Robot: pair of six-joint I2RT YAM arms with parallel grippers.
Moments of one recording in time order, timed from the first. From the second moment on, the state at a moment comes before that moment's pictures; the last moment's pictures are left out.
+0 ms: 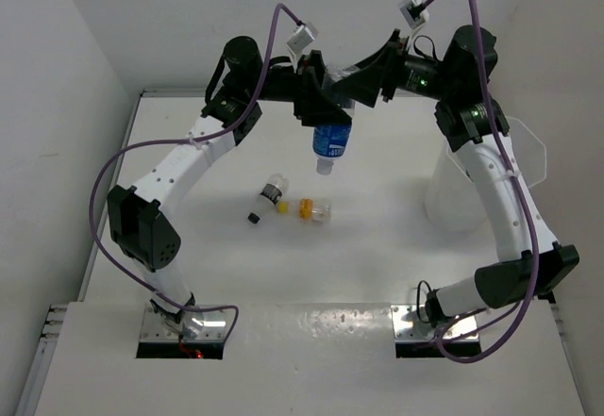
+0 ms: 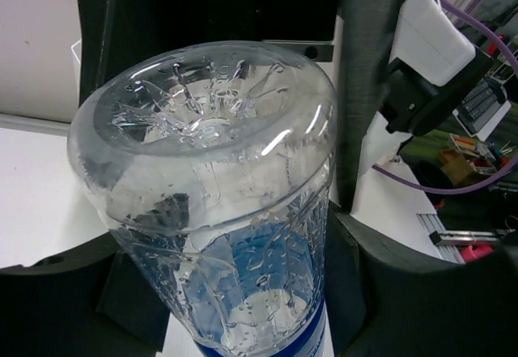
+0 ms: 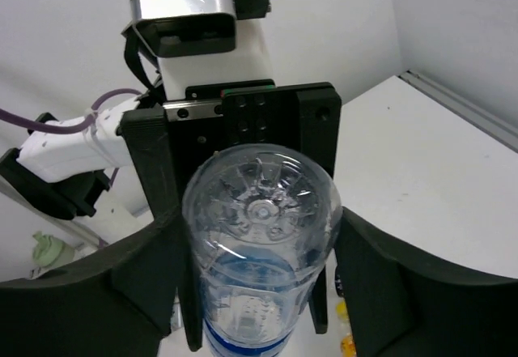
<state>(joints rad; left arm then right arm) -0.52 1.73 1.77 0.25 1.17 -0.60 0.25 1.46 1.68 -0.14 -0.95 0.47</state>
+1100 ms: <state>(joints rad) -0.49 1.86 1.55 -0.80 0.21 0.19 -0.72 1.32 1.70 -0.67 -0.91 -0.11</state>
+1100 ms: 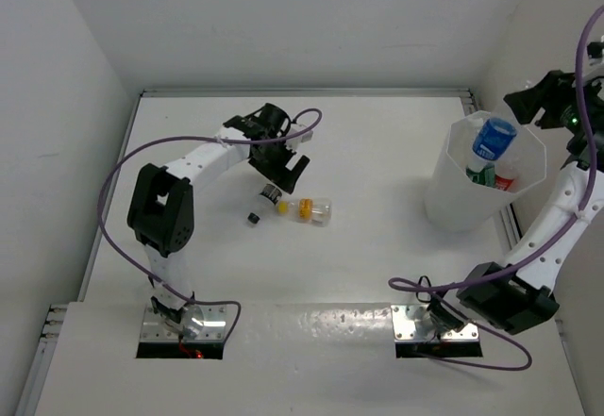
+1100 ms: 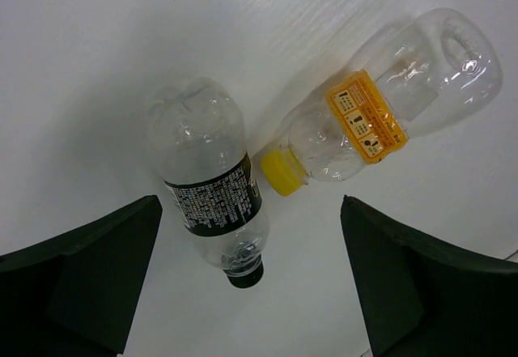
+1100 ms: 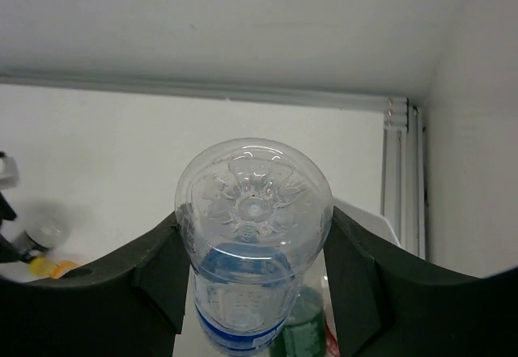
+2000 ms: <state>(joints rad) -0.71 1.88 1.47 -0.66 0.28 0.48 -0.69 1.21 1.54 -0.81 -0.98 -0.26</state>
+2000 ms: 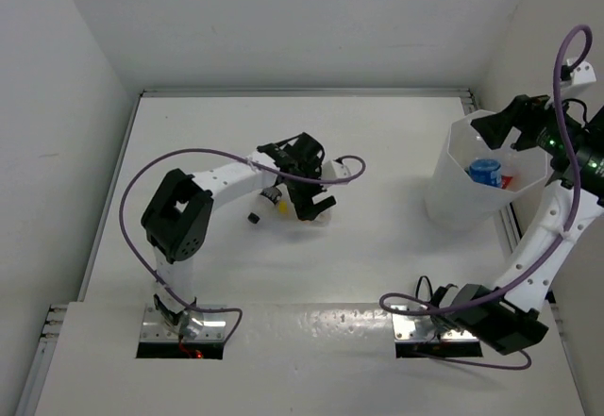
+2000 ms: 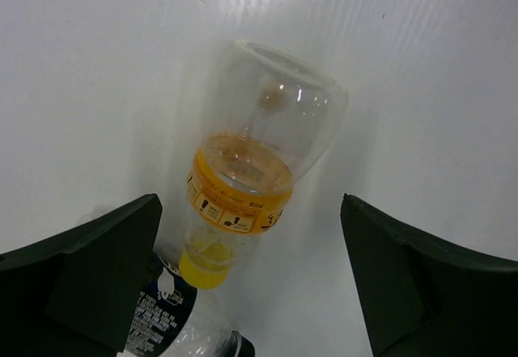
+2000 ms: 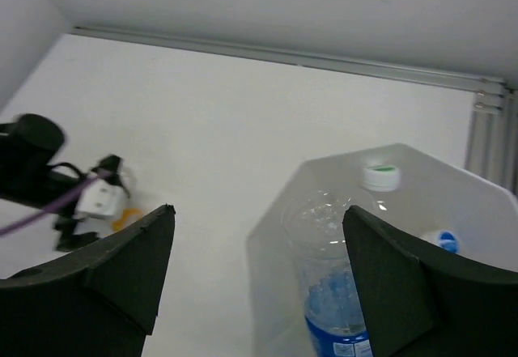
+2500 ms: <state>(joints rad) -0.66 1.89 1.31 -0.50 0.45 0.48 -0.60 1.10 1.15 -0.28 -1.22 0.39</state>
